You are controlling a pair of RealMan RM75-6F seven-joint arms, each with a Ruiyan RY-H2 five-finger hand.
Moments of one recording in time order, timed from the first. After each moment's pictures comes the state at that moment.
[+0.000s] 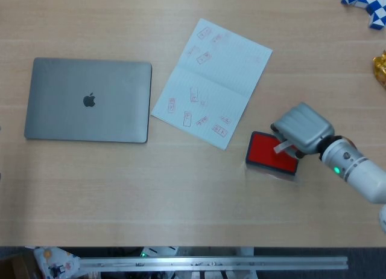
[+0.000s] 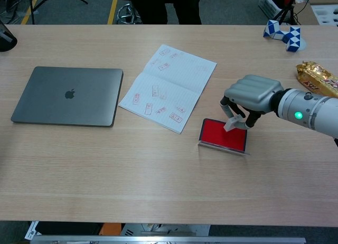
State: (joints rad) left arm -0.03 -1.08 0.03 -1.71 1.49 1.46 0.21; right arm 0.82 -1.35 -0.08 -1.73 -0.98 0.80 -0.66
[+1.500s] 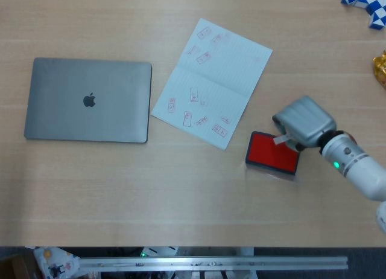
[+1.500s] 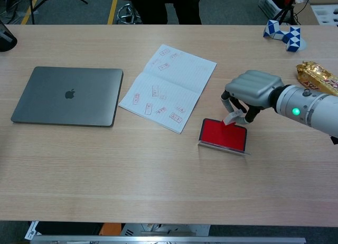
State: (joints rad) left arm -0.02 -1.07 0.03 -1.71 1.49 1.47 0.17; right arm 0.85 -1.34 -0.08 -1.76 -0.90 0.87 -0.67
